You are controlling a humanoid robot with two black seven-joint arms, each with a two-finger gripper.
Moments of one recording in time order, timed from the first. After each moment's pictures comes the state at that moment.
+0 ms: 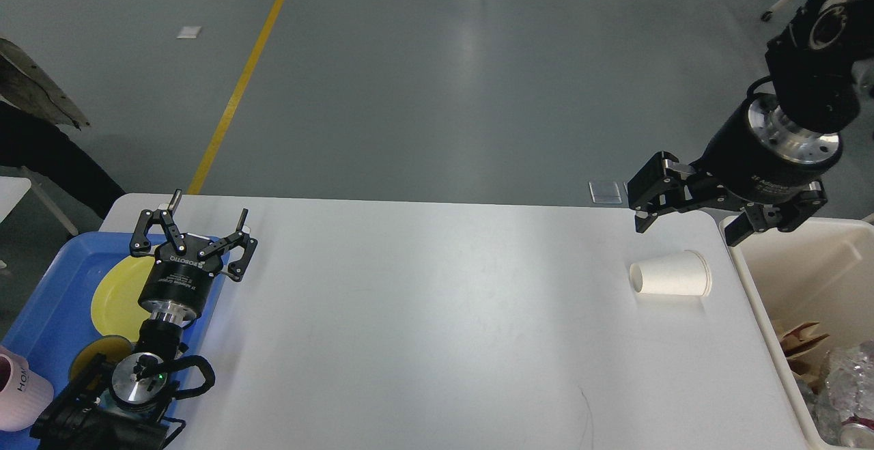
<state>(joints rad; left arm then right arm) -0.32 0.12 -1.40 -0.69 0.02 -0.66 -0.11 2.43 -0.31 -1.41 1.59 0.14 0.70 -0.17</state>
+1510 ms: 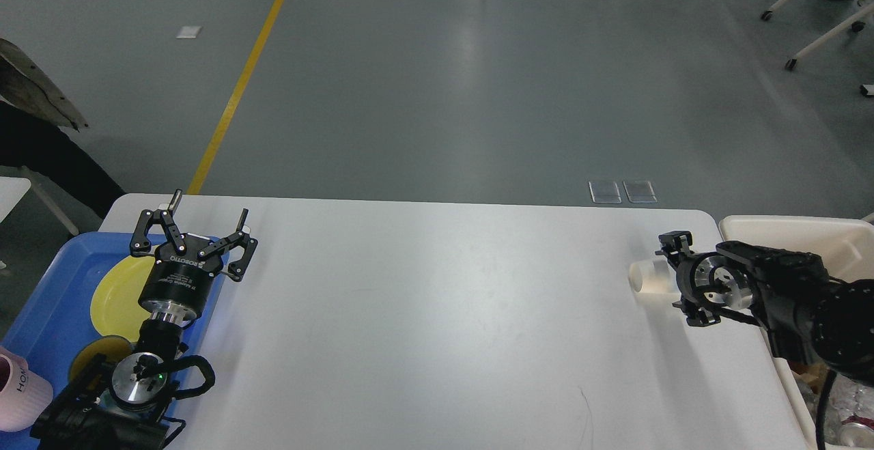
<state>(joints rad) -0.32 0.12 -1.40 -0.69 0.02 -0.66 -0.11 0.97 -0.23 -0.90 0.34 0.77 0.12 -0.18</state>
